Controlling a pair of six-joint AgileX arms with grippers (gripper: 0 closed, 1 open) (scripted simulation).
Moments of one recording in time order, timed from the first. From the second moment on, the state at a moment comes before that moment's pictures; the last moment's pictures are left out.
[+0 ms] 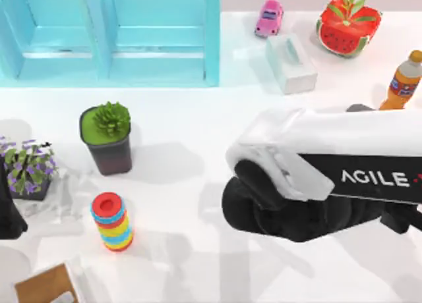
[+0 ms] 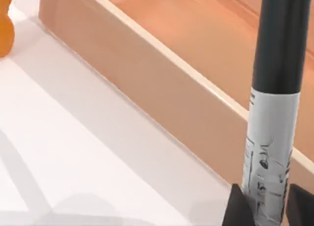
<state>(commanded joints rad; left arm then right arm) 0.00 0.00 0.00 0.00 0.00 0.00 0.93 1.95 1.29 -1.63 0.96 2.02</state>
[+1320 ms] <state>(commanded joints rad) 0.00 0.00 0.00 0.00 0.00 0.00 0.83 1.78 0.47 -1.39 1.72 2.99</state>
